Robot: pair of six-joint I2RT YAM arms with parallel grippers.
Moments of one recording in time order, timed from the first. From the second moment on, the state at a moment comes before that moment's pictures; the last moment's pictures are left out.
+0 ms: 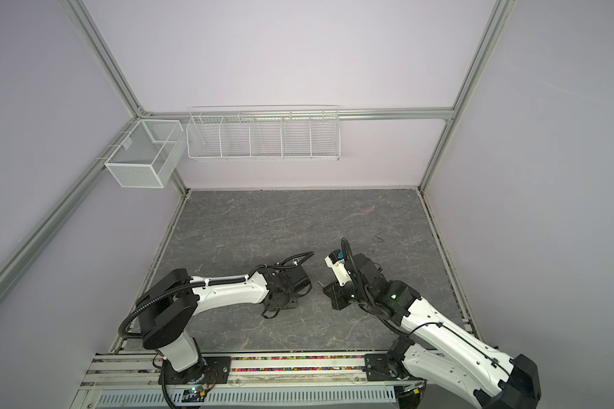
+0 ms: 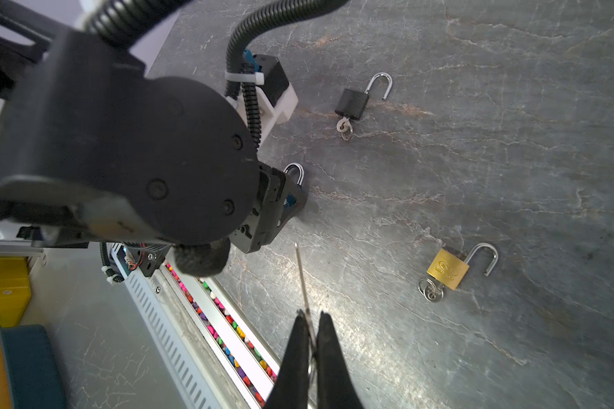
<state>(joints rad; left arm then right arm) -1.08 1.73 1.02 -0.70 -0.20 -1.12 0.78 0.90 0.73 -0.62 -0.23 0.39</state>
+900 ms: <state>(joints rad) -1.08 1.57 1.02 -0.67 -0.22 -1.18 0.77 0.86 0.76 -0.70 -0.19 0.42</state>
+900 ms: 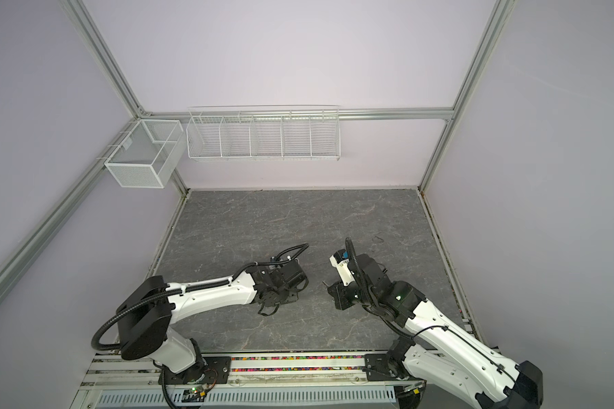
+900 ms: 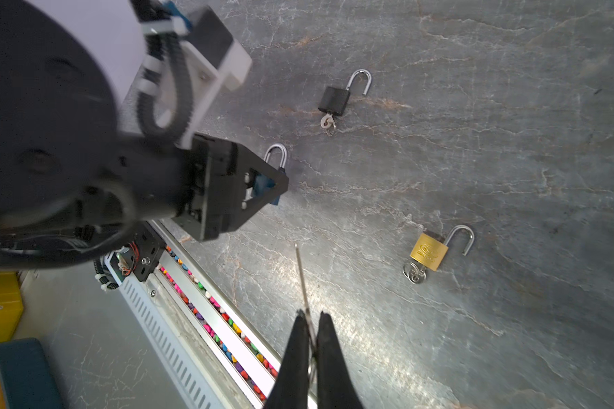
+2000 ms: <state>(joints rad) -1.07 1.24 0.94 -0.15 -0.33 -1.29 0.98 1.01 0.90 -0.66 0.03 0.55</state>
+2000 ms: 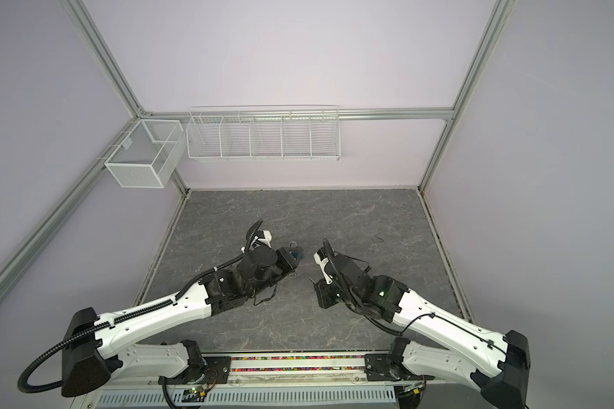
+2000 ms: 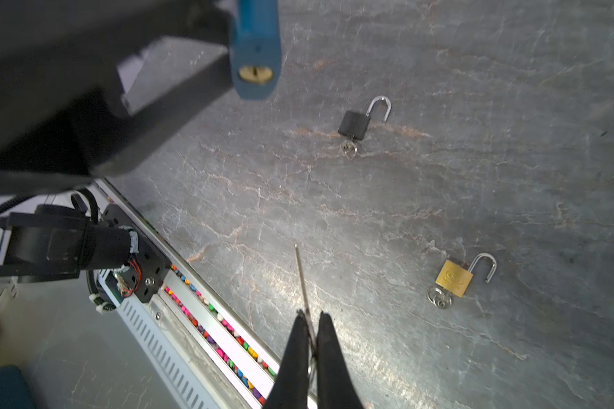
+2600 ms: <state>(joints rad) -1.10 1.23 0.94 -0.17 -0.39 -1.39 0.98 1.09 0.96 -0.55 0.10 0.61</state>
